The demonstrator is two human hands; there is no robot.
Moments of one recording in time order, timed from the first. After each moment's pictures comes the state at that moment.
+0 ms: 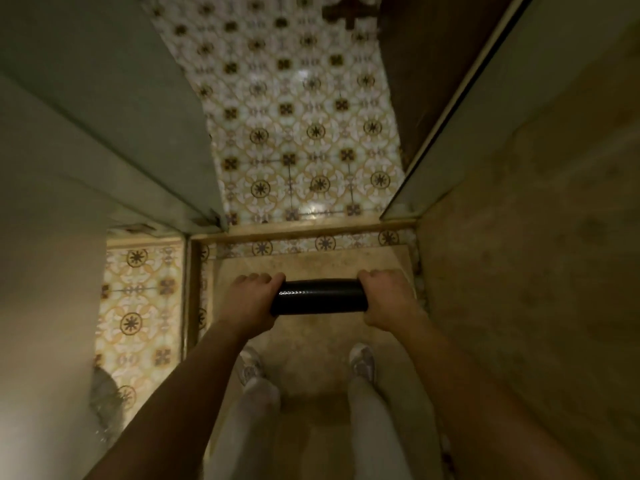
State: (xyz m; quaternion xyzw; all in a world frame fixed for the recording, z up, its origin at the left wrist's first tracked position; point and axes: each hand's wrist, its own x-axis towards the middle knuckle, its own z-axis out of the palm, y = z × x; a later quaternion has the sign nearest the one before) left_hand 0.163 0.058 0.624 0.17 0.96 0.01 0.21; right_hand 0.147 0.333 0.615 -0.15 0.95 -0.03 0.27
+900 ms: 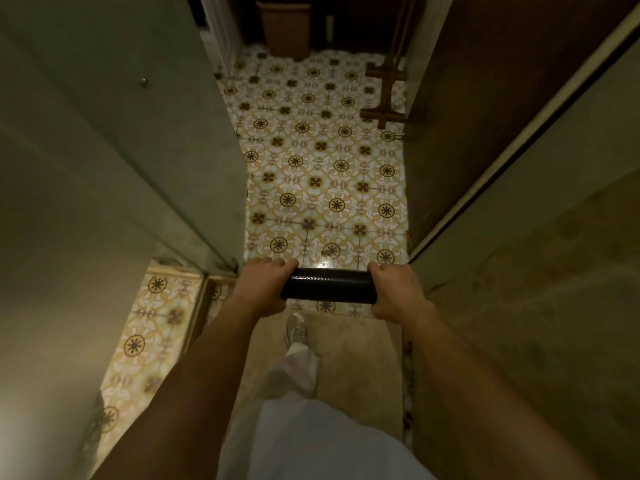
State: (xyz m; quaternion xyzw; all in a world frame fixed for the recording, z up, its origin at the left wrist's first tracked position) left_hand 0.046 0.086 0.784 0.11 0.98 0.01 0.13; right_hand -0.002 0.356 0.783 -0.23 0.96 0.02 0.18
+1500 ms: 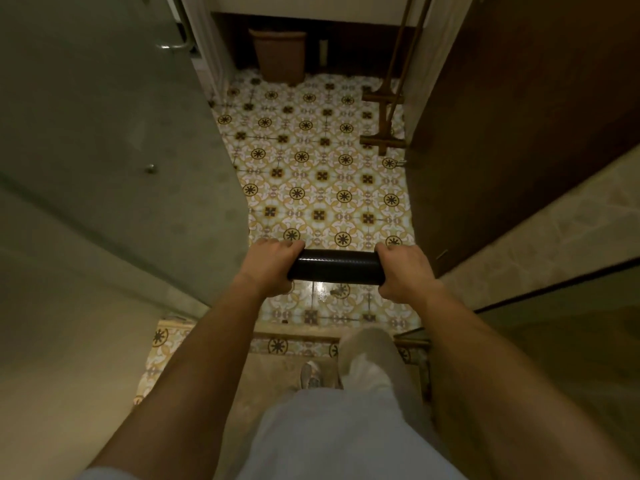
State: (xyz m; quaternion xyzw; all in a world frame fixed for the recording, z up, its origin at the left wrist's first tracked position) left_hand -0.180 -0.024 0.822 0.16 0.98 0.00 0.09; right_hand -0.211 0.251 0.827 -0.22 0.97 0.04 0.14
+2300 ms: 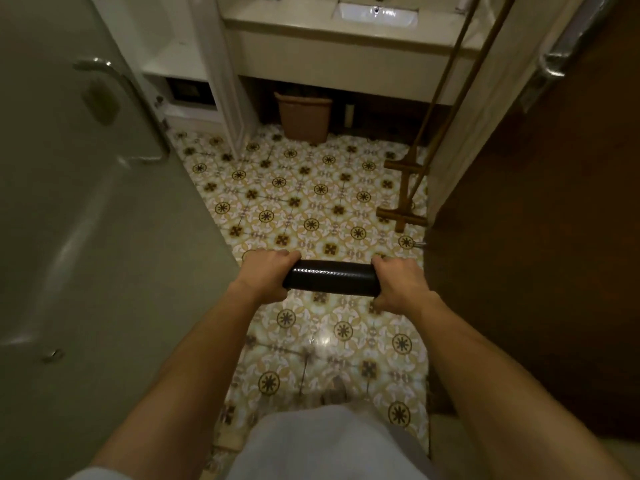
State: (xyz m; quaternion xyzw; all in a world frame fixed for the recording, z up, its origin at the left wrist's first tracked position) left_hand -0.544 -0.046 0.821 0.09 0.99 -0.01 0.08; right_hand -0.603 0.224 0.830 -0.27 0.95 0.04 0.13
